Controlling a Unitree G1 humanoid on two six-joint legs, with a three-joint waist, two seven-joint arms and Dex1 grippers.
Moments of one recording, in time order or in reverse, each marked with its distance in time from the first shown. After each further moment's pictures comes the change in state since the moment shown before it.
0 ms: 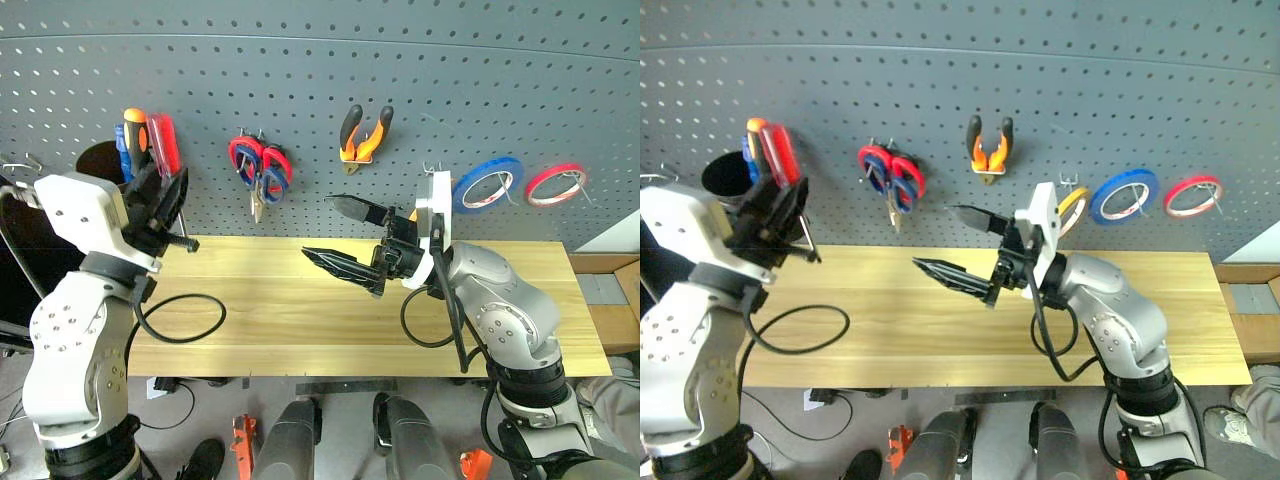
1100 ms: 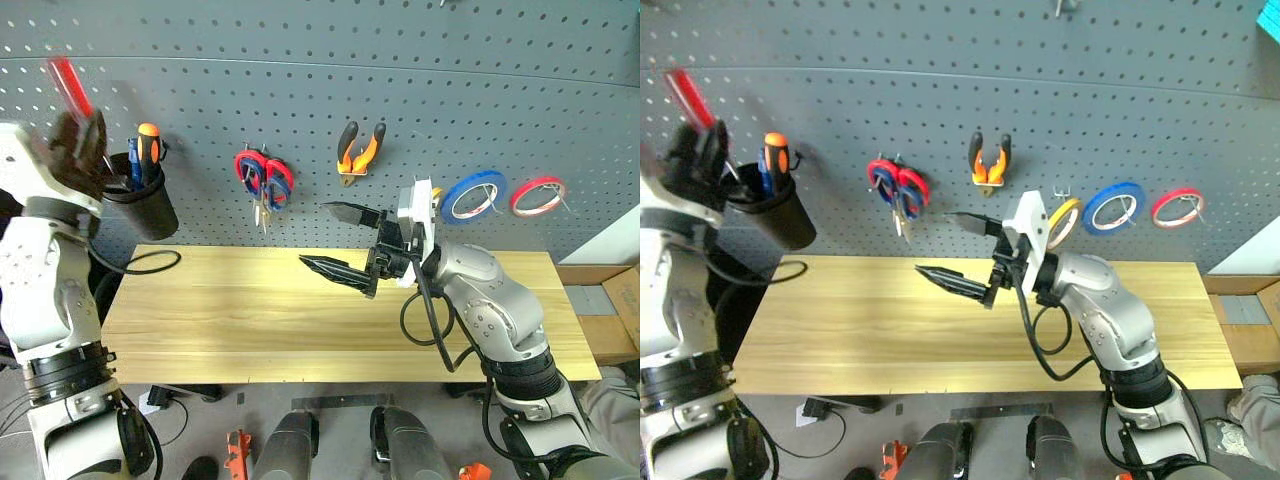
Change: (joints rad) left arm -0.238 0.145 0.059 0.586 0.048 -0.319 0.018; right arm -0.010 -0.016 0.053 0.070 -0.077 -0.076 0.016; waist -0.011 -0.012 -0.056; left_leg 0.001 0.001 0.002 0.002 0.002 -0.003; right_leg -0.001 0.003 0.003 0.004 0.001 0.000
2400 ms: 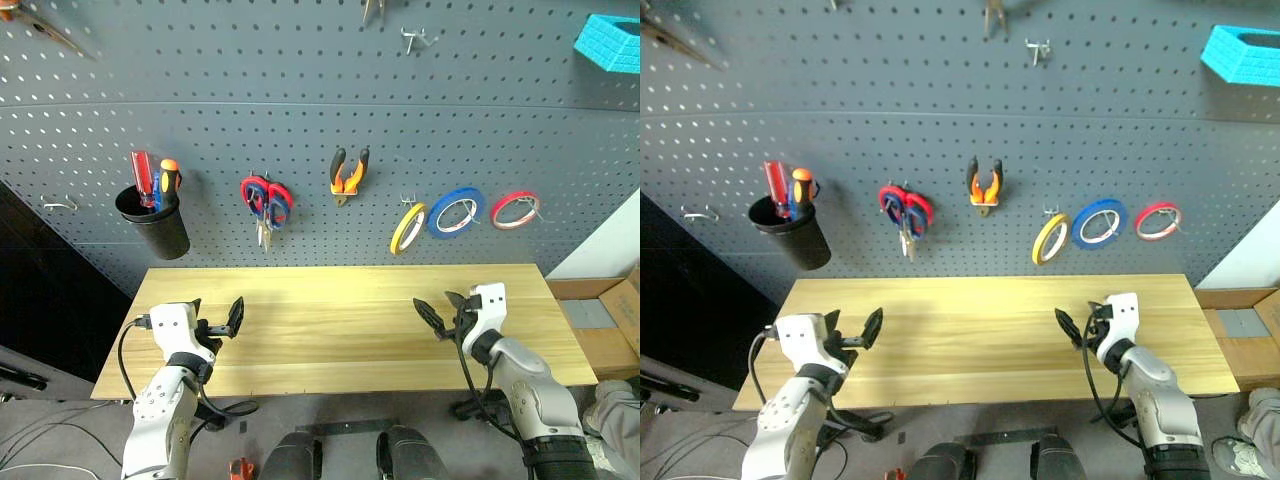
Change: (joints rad) left arm 0.568 -0.370 -0.283 -0.054 0.080 -0.046 0.044; right arm 0.520 -0.014 -0.277 0.339 -0.177 -0.162 -0.336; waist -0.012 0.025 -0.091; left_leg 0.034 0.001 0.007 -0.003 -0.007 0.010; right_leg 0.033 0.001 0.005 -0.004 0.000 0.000
